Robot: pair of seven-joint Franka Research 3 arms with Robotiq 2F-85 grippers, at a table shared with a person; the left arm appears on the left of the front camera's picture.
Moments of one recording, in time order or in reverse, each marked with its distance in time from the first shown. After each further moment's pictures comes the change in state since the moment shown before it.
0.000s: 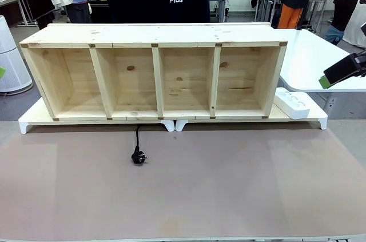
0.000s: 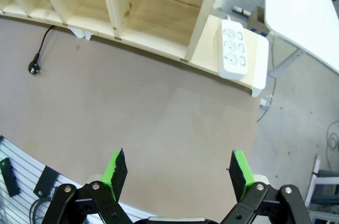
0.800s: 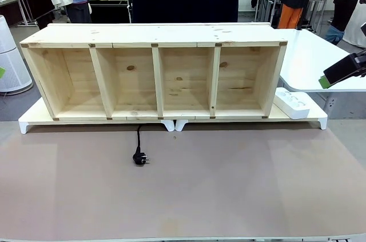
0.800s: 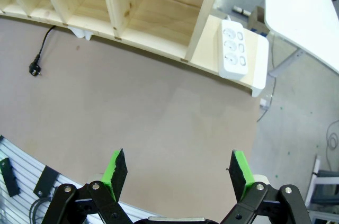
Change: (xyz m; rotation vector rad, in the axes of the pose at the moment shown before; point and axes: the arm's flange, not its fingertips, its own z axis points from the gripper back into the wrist) left arm 0.000 0.000 0.000 0.000 0.000 0.000; right arm 0.000 0.000 0.000 0.000 0.000 0.000
